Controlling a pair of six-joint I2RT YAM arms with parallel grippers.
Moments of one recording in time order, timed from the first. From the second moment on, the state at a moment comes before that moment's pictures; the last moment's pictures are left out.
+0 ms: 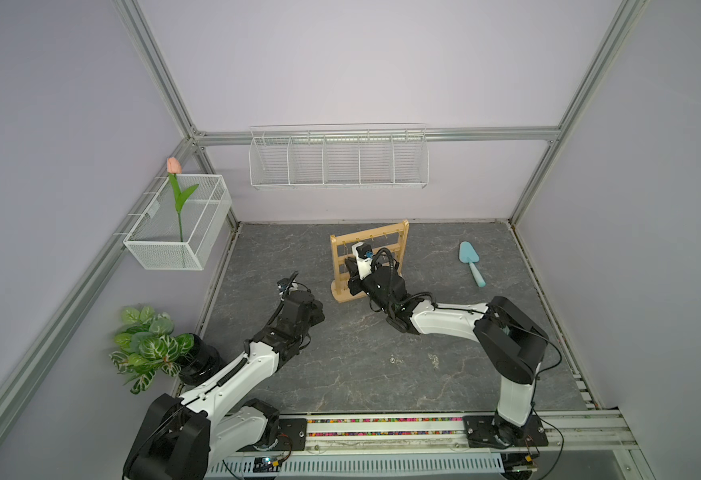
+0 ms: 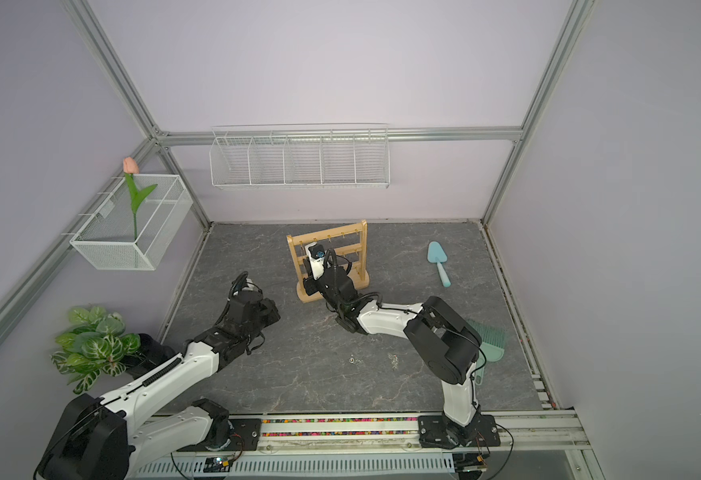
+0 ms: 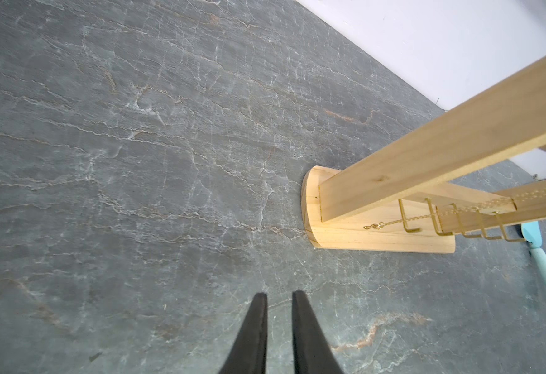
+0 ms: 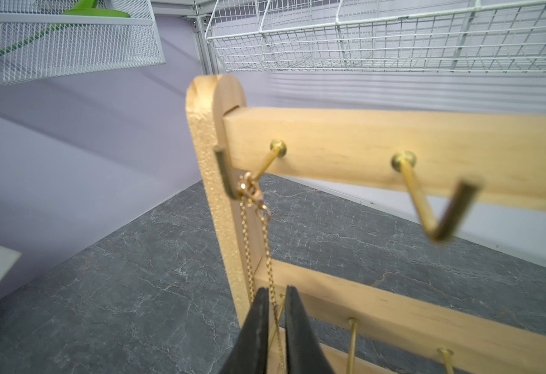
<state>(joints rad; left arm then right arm) -0.50 1.10 0.52 -0.08 -0.26 -0.75 0.89 1.90 1.12 0.69 0.21 0.11</state>
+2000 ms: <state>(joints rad) -1.13 1.58 0.94 -0.33 -0.05 -0.55 0.48 1.22 0.72 -0.45 -0.09 0.43</state>
